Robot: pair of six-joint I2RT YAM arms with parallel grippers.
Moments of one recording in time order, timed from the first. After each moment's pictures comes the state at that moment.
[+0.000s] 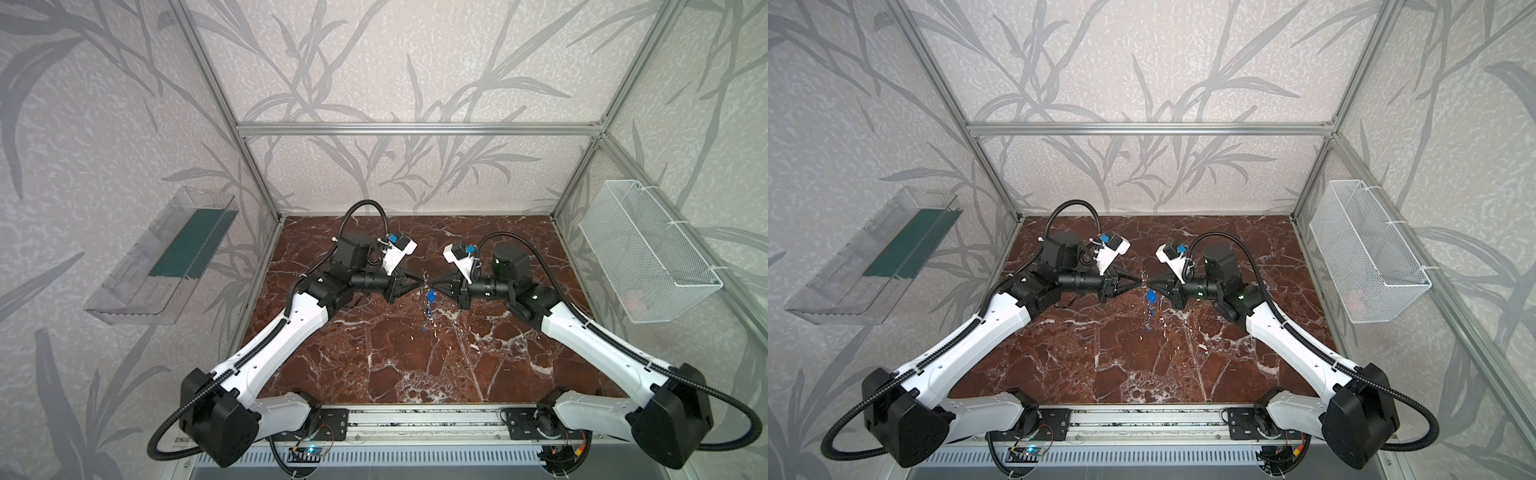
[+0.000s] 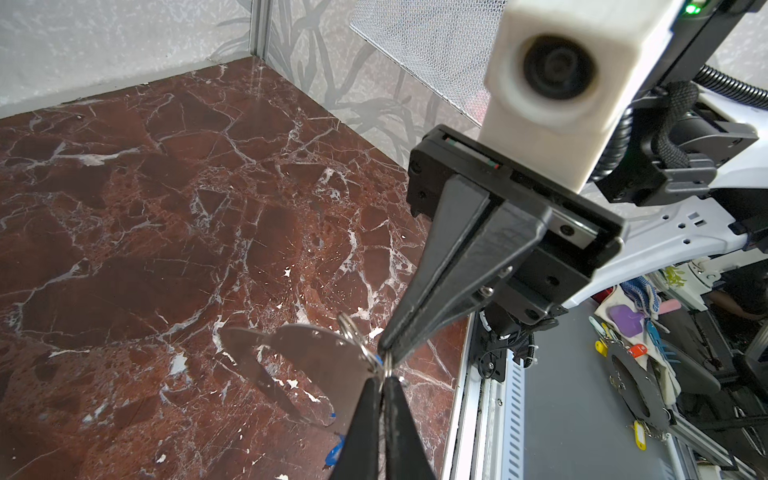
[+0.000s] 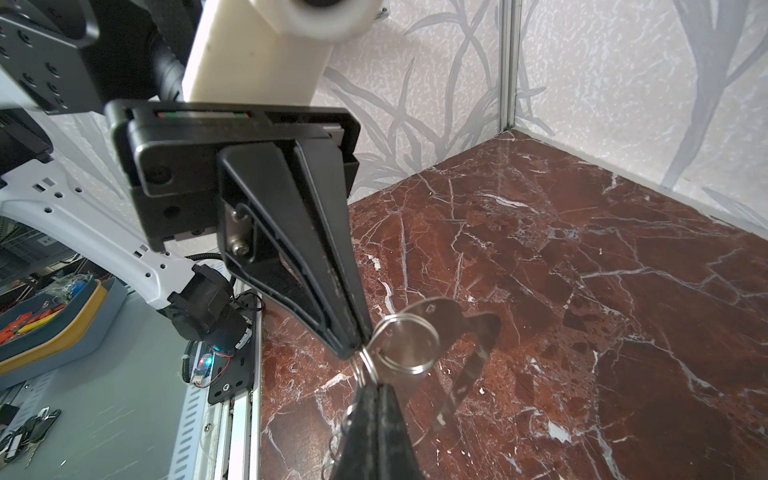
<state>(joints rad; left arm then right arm) -0.53 1.25 1.12 -0.40 0.75 -0.09 0.57 1.23 0.94 -0.07 -0.74 0.02</state>
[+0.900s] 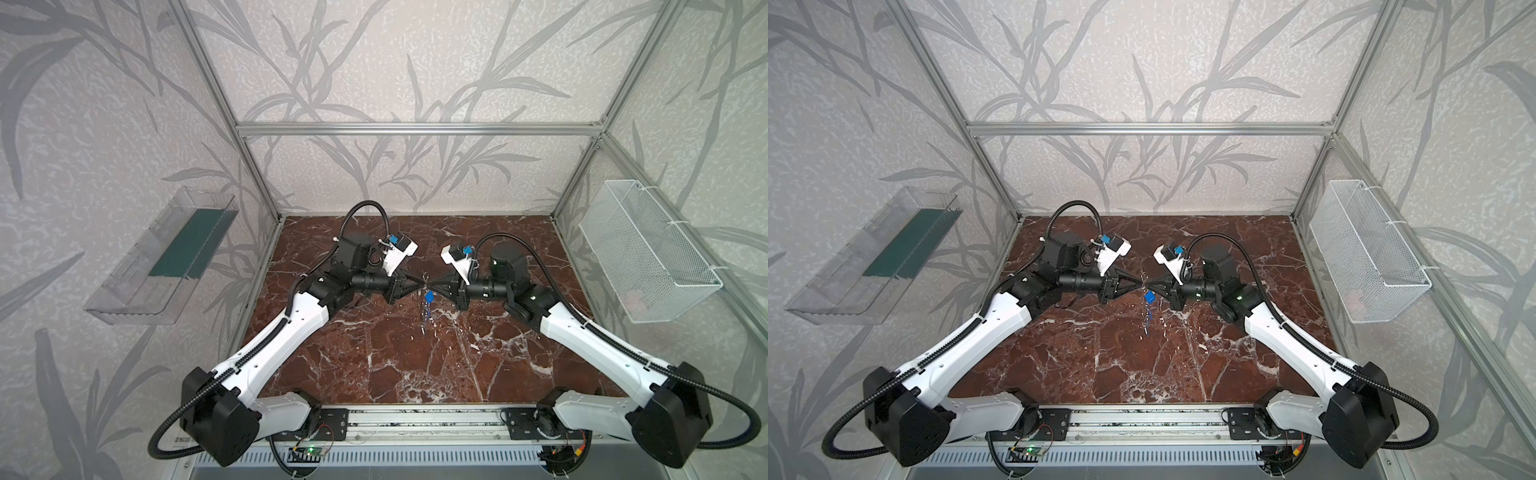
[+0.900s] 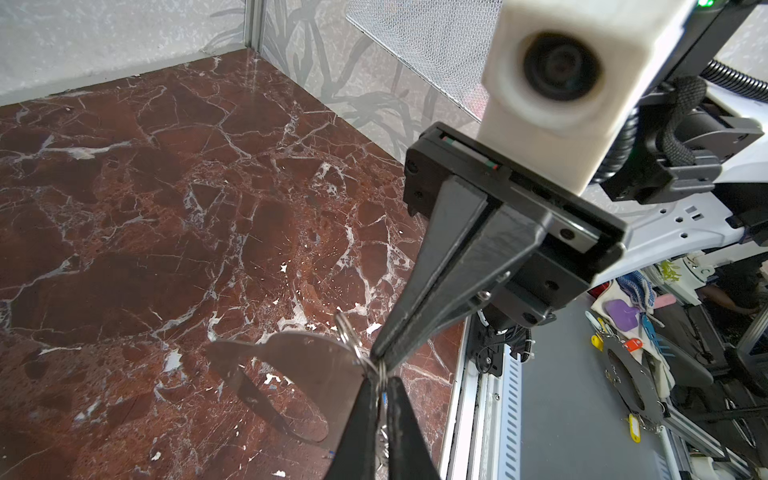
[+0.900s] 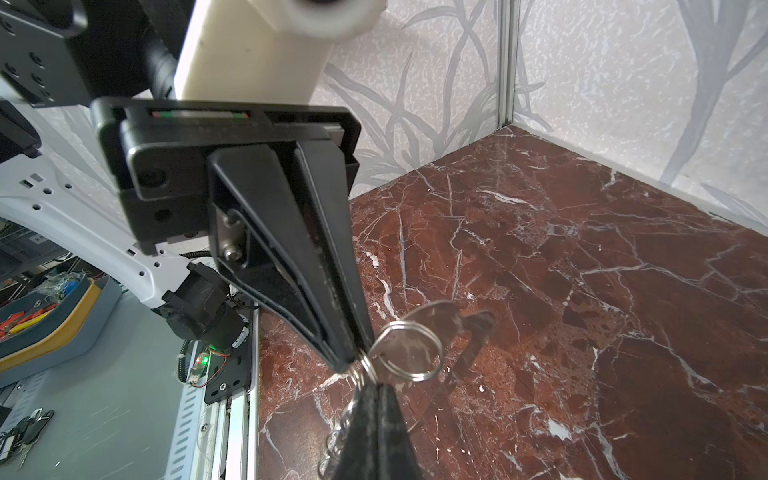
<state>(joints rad) -0.53 1.26 1.12 -0.41 0.76 -0.08 0.58 1.23 0.94 -0.07 -0.72 0.02</state>
